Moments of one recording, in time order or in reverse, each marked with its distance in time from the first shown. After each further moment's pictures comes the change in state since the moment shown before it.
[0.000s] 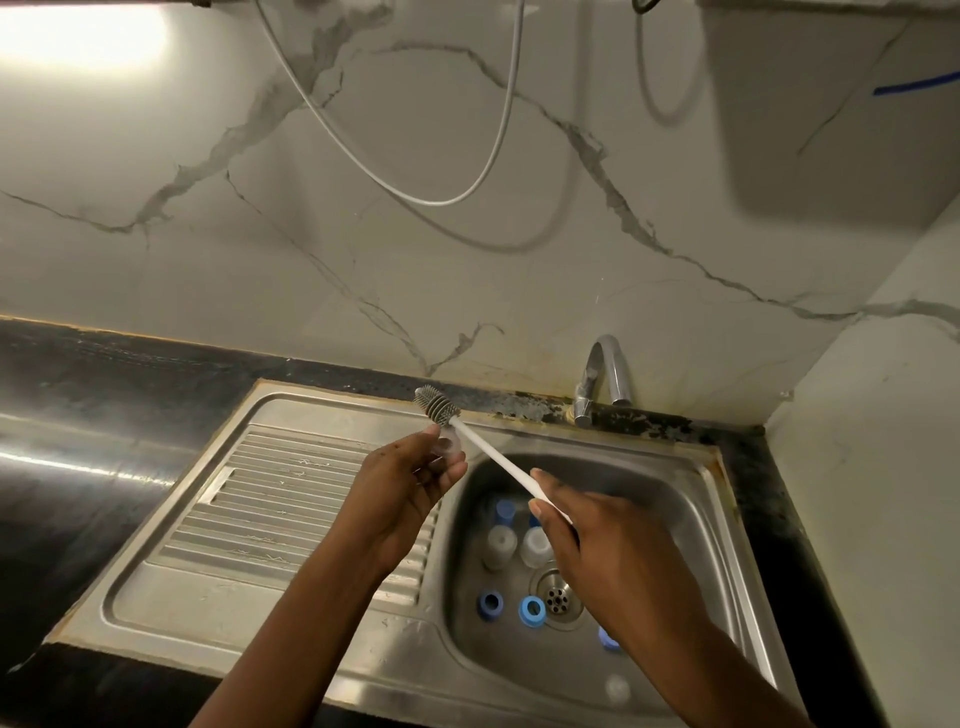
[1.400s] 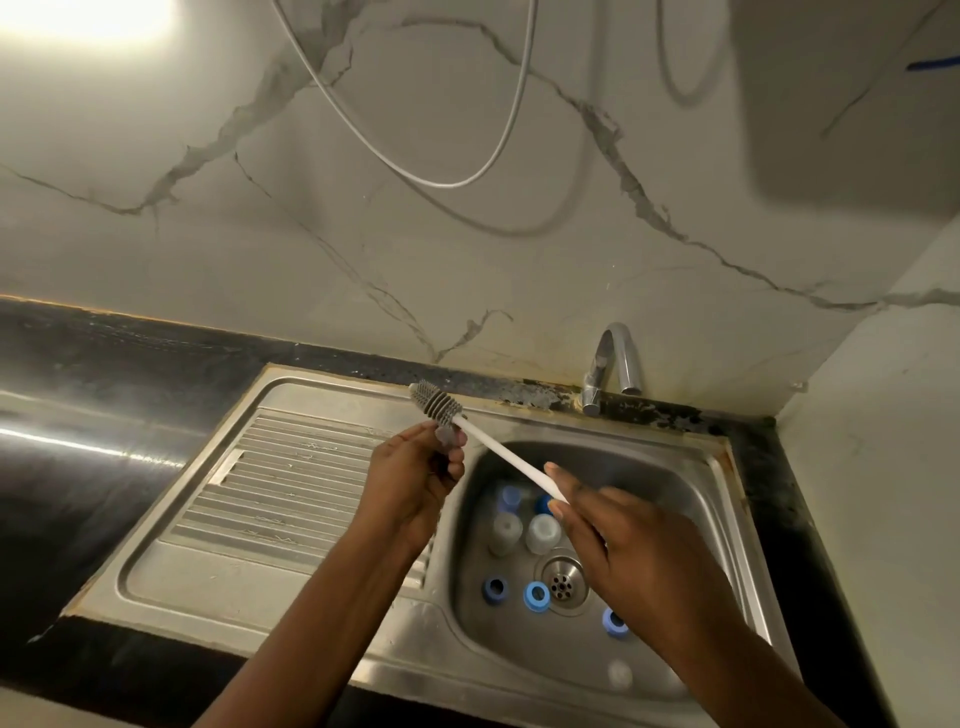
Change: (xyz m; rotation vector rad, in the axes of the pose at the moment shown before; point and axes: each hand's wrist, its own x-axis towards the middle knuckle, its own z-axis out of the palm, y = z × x) left_hand -0.008 -0.007 0.012 0.003 0.047 0.066; right_hand -0.016 0.016 -0.005 -0.082 0.079 -0.150
